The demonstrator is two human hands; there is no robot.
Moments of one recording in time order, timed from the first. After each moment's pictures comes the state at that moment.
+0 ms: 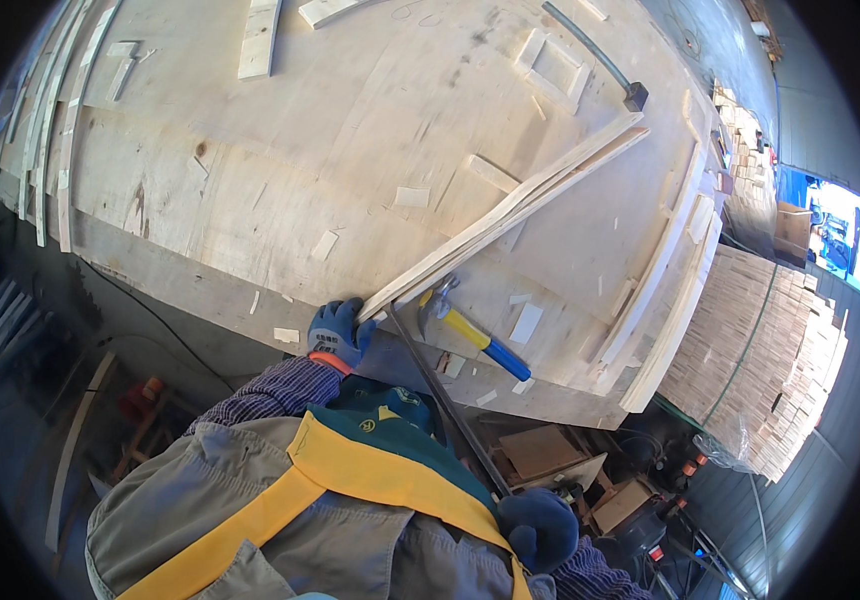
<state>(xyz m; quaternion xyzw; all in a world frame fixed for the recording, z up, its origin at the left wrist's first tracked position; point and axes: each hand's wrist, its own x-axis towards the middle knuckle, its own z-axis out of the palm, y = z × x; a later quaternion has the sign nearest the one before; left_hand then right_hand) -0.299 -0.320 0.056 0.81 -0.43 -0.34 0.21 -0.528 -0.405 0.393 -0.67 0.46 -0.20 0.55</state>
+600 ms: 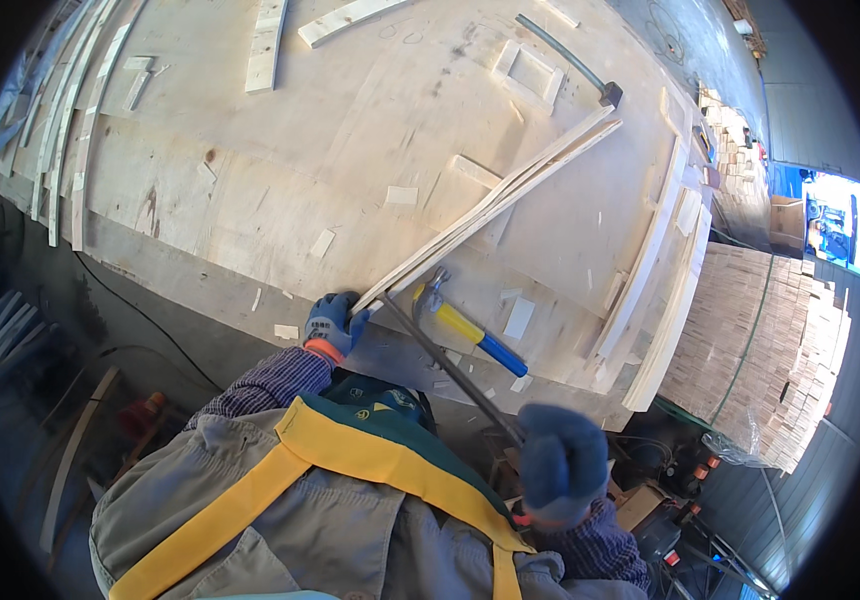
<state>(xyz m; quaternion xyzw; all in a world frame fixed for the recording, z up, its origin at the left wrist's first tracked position) -0.294 -0.323 0.054 0.80 -0.41 -0.38 0.22 -0.508 -0.426 0.395 -0.58 0.52 -0.29 0.56</state>
